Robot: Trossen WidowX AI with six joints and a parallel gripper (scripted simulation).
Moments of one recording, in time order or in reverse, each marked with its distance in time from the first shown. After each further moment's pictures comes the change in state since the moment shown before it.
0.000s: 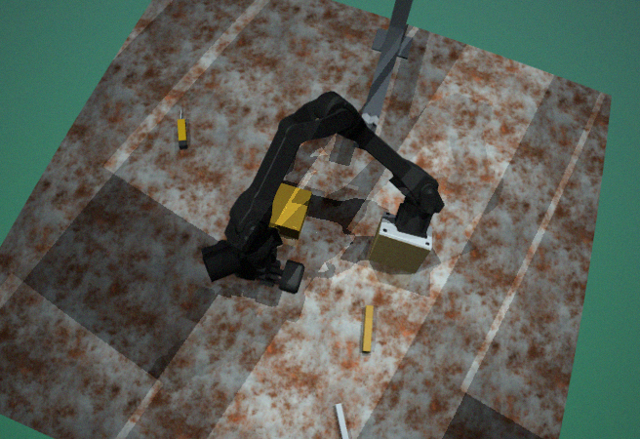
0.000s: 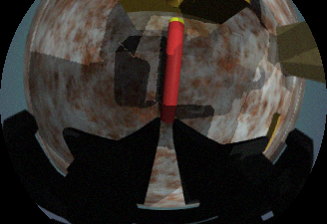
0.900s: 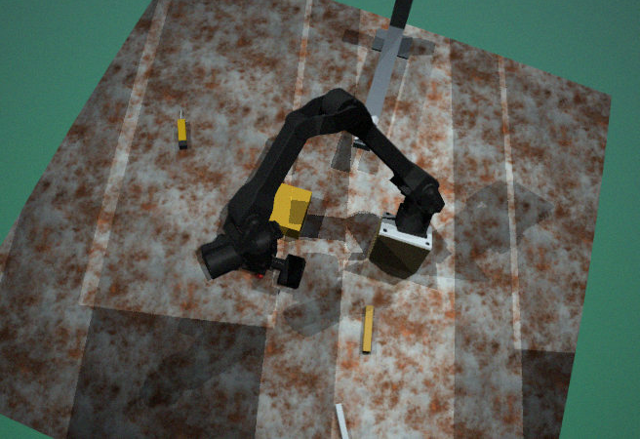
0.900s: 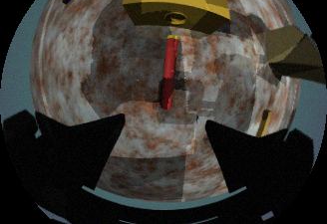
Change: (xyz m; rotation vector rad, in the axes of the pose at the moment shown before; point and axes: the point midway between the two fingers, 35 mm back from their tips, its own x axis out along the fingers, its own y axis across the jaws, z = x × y) arm -0.032 0.000 0.000 -0.008 -0.006 0.005
